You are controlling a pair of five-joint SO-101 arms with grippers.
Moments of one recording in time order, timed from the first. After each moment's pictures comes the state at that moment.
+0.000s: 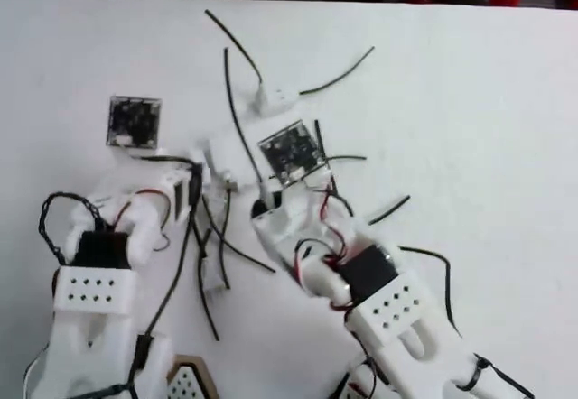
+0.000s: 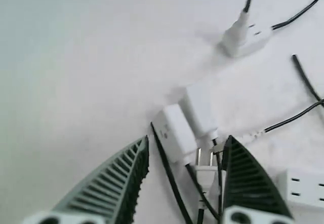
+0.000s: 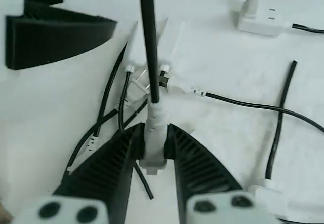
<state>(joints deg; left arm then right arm) -2.2 -53.6 58.6 47.2 -2.4 -39.8 -51.8 53.8 49.1 -2.3</state>
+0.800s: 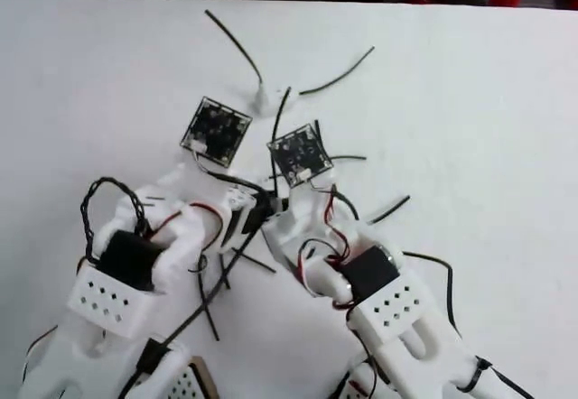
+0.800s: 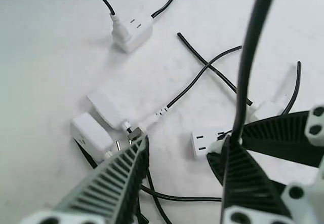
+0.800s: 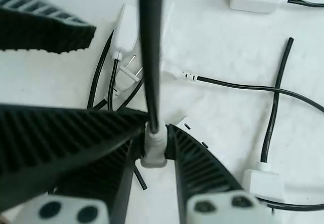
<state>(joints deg) 20.5 -53.6 46.1 62.5 -2.4 -36.9 -52.1 56.5 49.1 -3.1</state>
